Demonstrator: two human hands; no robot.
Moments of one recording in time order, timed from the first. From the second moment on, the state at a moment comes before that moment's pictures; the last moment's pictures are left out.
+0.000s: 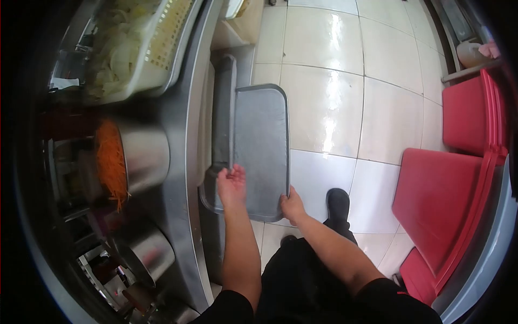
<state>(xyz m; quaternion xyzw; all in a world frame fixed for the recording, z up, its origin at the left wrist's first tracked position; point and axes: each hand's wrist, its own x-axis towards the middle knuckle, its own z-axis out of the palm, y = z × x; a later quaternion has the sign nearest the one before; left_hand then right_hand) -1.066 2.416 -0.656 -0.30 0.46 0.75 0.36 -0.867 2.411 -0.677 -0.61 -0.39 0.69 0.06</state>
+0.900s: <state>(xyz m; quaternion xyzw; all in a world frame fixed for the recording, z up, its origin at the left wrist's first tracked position) -1.103 2.313 -0.701 -0.11 0.83 0.35 0.43 -1.040 2.518 -0.676 -0.52 -0.40 0.75 -0.02</state>
